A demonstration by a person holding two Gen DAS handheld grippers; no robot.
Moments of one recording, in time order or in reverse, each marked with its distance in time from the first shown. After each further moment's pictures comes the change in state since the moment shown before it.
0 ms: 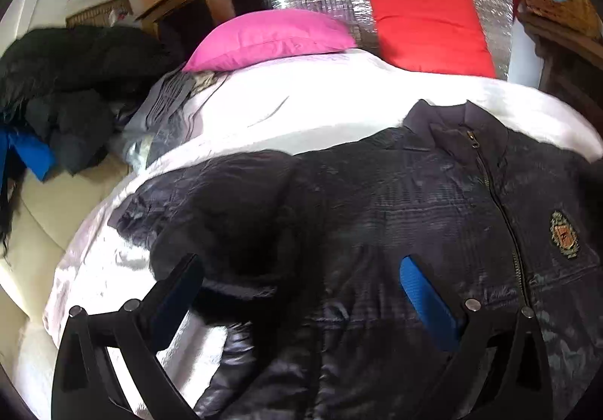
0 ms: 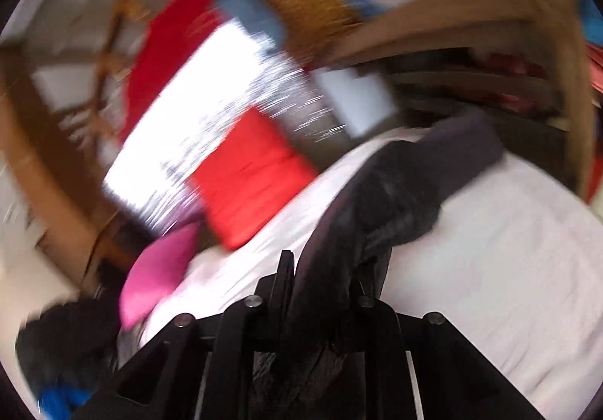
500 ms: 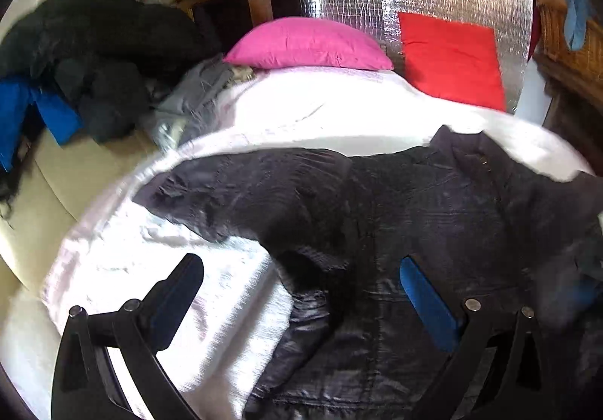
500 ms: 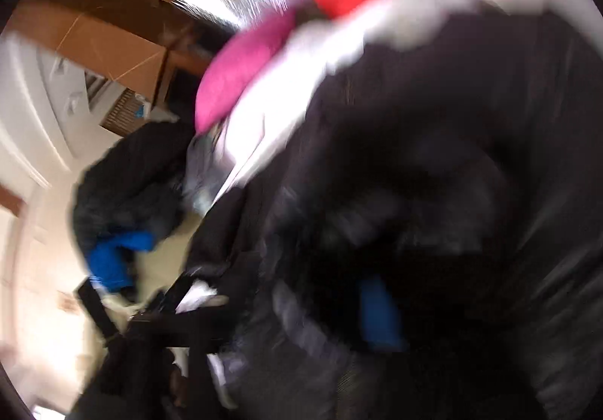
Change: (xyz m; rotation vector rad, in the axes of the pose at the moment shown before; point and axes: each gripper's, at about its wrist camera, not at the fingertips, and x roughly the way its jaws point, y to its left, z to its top) left arm -0.031 0.062 -0.015 -0.125 -0.024 -0.052; right arm 0.101 0.095 -0.227 0.053 0.700 0.372
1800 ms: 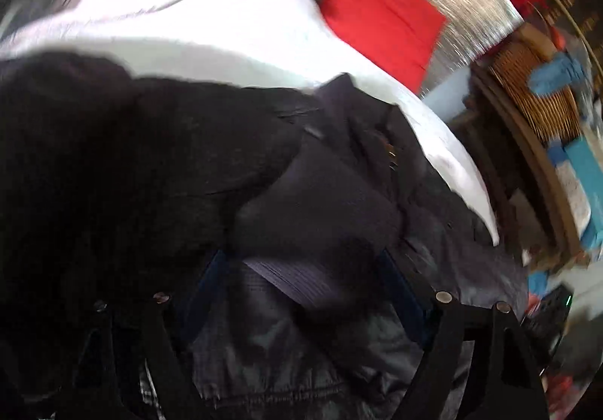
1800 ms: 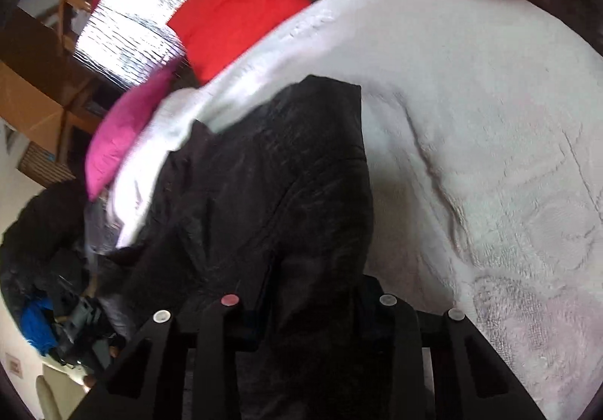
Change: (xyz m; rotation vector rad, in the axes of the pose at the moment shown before) left arm 0.143 -0.078 0.031 -0.236 0.327 -0.589; right arm -0.072 -0.102 0.063 0.046 -0.196 -0.472
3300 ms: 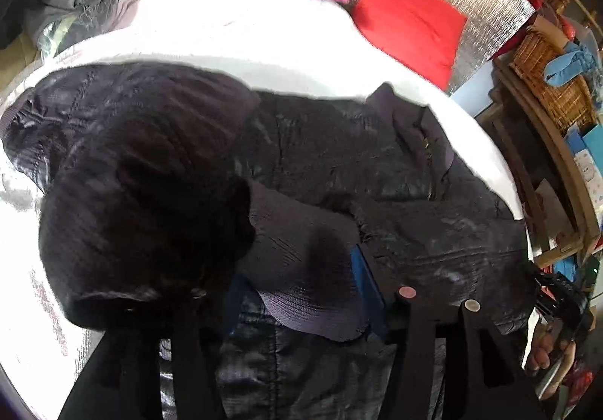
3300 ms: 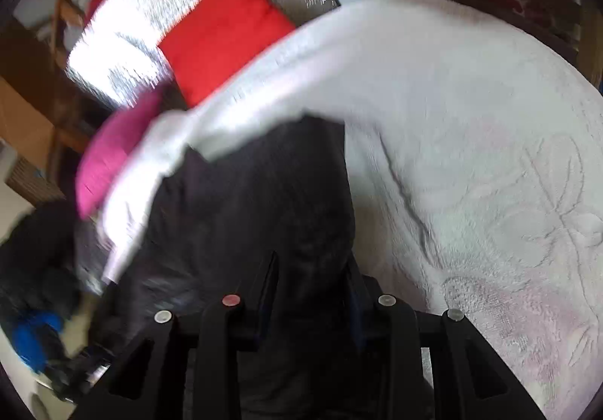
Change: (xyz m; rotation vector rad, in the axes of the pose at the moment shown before) left arm -0.076 0.025 -0.017 0.073 -0.030 0.164; right arm -0.043 0.001 0.002 0.042 -0.121 -0.026
